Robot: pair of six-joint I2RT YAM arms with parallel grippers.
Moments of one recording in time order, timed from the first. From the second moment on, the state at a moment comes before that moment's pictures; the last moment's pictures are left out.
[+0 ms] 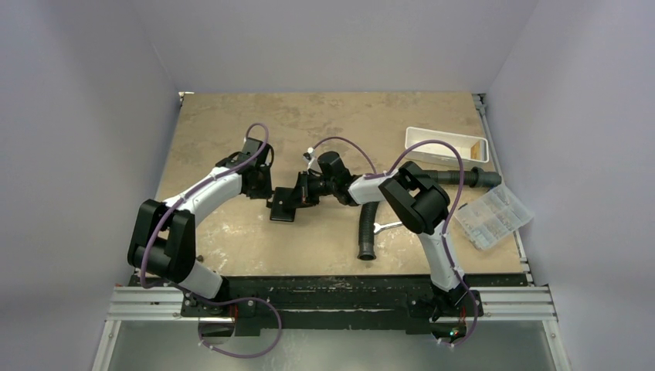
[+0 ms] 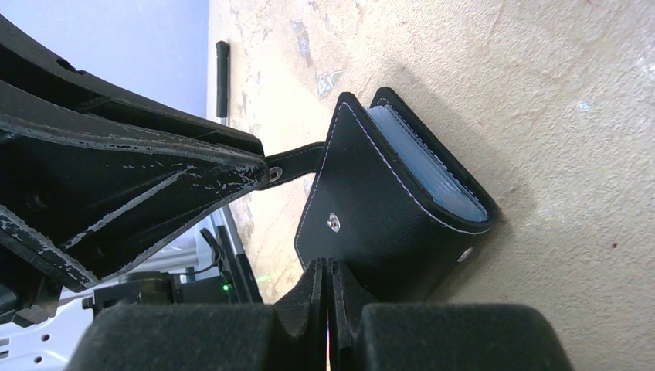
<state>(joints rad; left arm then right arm) -0.33 1.52 0.98 -0.55 -0.11 -0.41 0.74 2.19 1.23 0.42 -0.65 0.91</state>
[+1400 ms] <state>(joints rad) -0.33 1.54 0.97 -0.51 0.03 -0.40 0.76 2.19 1.28 0.33 -0.62 0.84</state>
